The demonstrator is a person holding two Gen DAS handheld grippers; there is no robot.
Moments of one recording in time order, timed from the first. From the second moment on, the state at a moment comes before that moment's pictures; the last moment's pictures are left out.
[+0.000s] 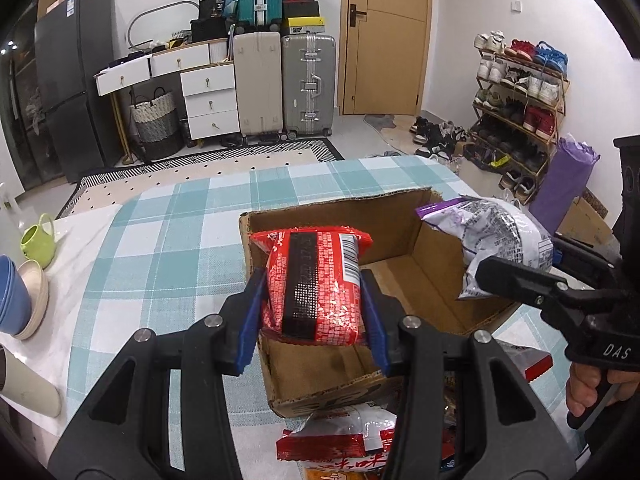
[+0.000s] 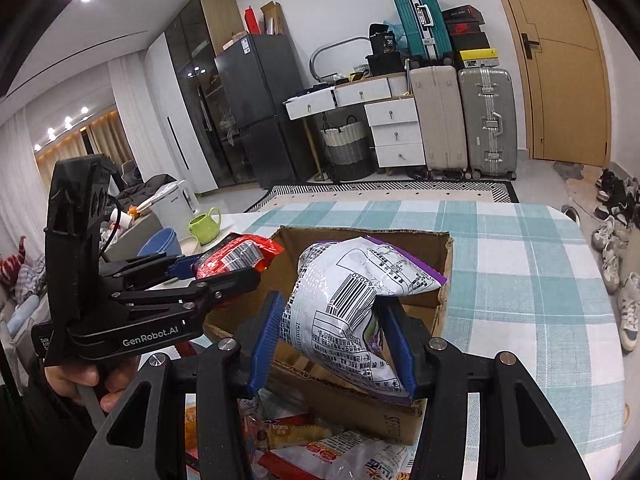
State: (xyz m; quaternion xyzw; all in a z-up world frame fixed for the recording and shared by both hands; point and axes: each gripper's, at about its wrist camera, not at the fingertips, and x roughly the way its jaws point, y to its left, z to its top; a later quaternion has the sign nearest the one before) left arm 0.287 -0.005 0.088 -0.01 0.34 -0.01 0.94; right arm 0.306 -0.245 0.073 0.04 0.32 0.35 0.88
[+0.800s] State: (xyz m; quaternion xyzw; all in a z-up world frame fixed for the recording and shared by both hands) left arm 0.320 -0.012 0.069 0.02 0.36 -0.01 0.93; right arm 0.300 -0.243 0.066 0.05 0.30 0.34 0.89
